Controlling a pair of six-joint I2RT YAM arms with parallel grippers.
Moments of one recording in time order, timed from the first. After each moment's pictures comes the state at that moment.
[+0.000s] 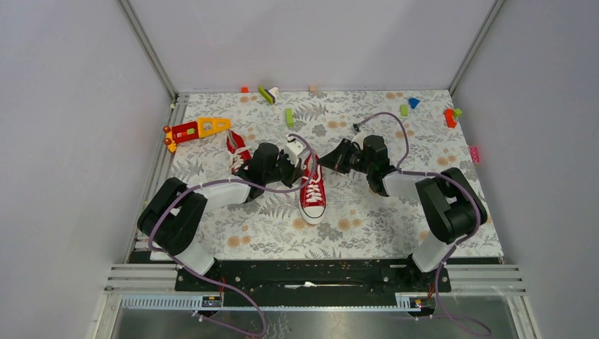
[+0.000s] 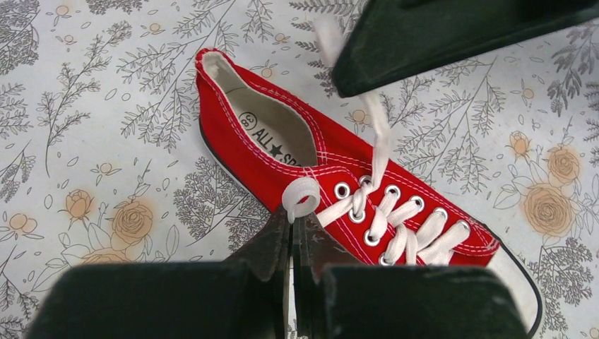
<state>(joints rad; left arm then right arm) -0.59 1.59 0.76 0.34 0.32 0.06 0.41 1.66 0.73 0.57 -0.51 0.89</state>
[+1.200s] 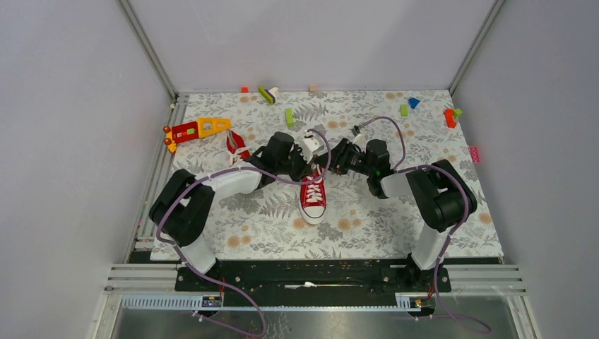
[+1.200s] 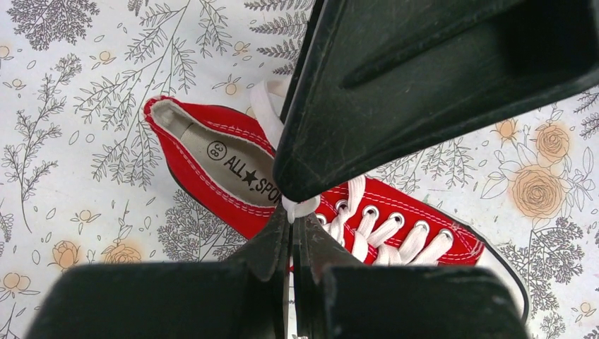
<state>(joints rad) -0.64 1.69 0.99 0.07 0.36 0.19 0.38 1.80 0.69 0.92 -0.65 1.07</state>
